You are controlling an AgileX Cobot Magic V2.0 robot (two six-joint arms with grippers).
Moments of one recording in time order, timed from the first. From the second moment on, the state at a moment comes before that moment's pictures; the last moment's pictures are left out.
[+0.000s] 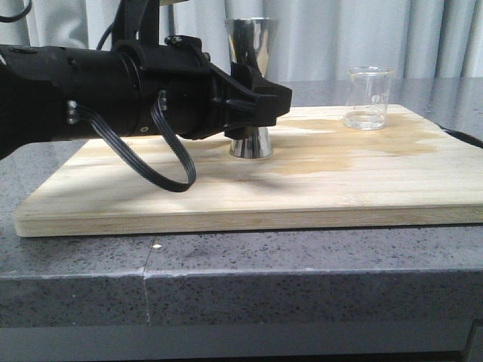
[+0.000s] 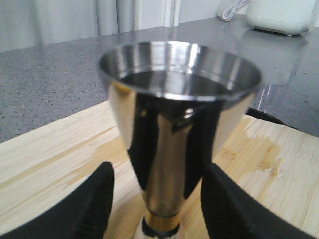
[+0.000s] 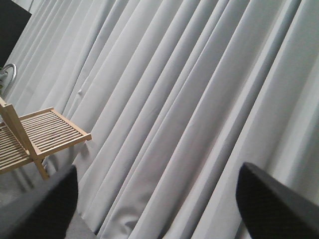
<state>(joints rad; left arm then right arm) -0.71 1.77 -0.79 0.28 -0.81 -0.28 -0.06 1.20 -0.99 -0.93 -1.12 0.55</state>
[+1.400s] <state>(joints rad) -0.70 1.56 -0.61 0.29 -0.76 -0.28 -0.06 1.20 -0.99 -0.93 -1.10 0.55</state>
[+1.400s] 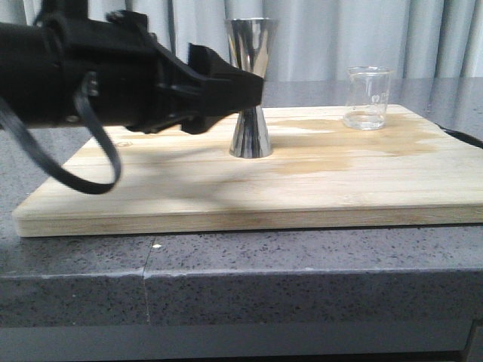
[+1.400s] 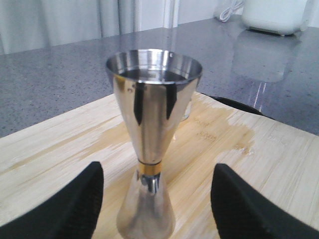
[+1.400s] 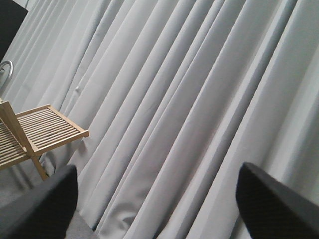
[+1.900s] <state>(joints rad) -0.49 0.87 -0.55 0.25 -0.44 -0.26 -0.13 1.05 -0.99 -0.84 -0.46 0.55</state>
